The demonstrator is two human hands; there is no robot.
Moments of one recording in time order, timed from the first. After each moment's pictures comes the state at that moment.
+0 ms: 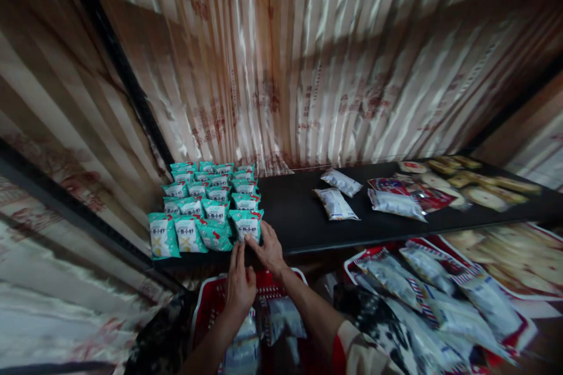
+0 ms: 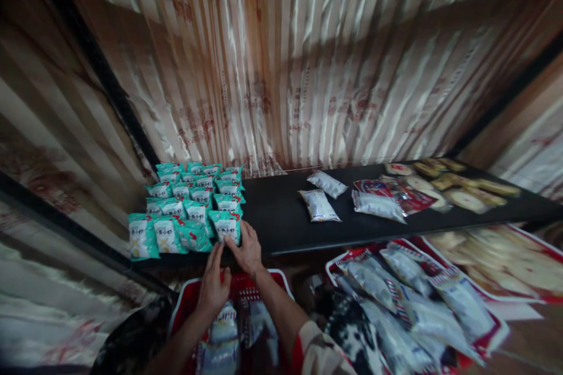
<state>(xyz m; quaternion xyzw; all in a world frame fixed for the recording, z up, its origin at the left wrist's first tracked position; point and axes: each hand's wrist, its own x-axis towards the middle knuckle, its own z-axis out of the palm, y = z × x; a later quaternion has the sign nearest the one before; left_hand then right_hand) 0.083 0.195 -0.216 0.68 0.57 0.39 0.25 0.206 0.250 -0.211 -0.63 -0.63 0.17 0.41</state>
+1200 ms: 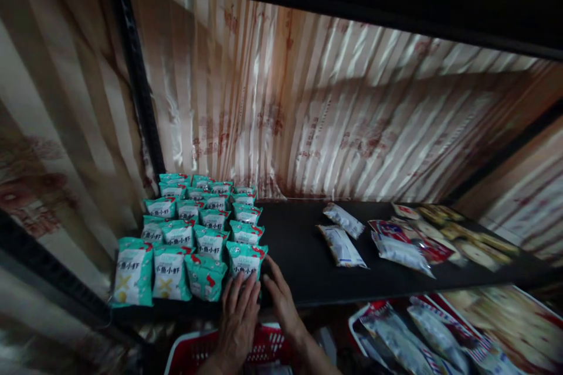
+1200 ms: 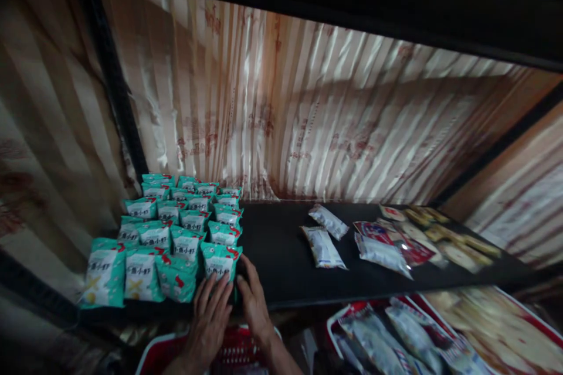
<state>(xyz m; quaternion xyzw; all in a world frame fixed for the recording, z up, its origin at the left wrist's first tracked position) 0.090 0.241 -0.237 0.79 0.40 0.44 -0.13 0.229 0.252 -0.208 -0.57 -0.51 0.38 0.52</state>
